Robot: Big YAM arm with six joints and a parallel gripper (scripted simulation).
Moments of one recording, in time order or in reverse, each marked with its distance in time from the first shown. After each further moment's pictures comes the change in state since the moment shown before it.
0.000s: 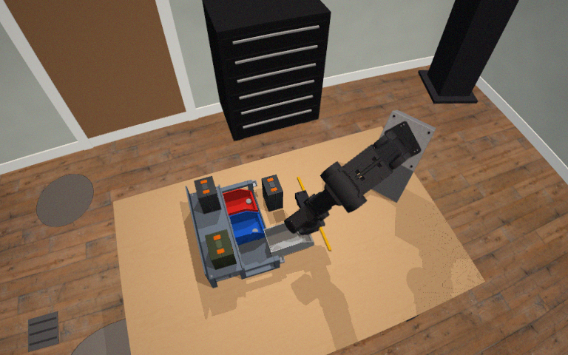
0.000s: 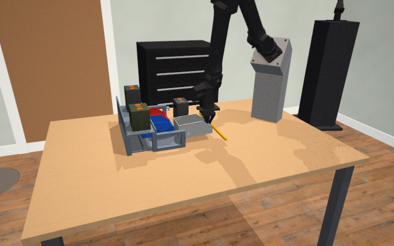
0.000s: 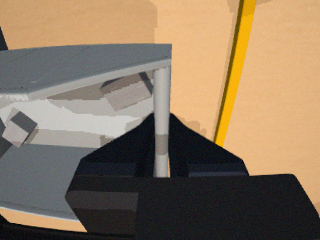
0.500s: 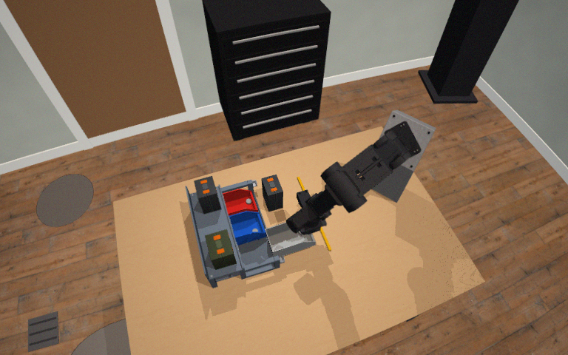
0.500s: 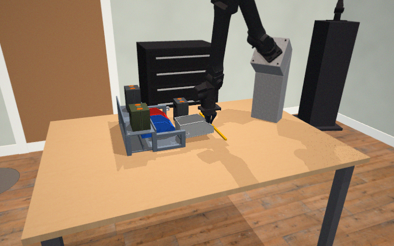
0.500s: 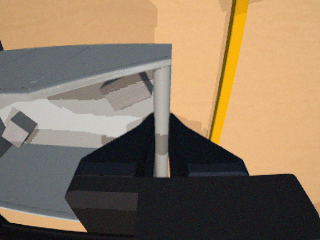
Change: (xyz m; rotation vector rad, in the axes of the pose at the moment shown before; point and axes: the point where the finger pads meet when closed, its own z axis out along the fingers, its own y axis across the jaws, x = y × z) arm 0.001 -0.006 0.000 -0.002 0.001 -0.001
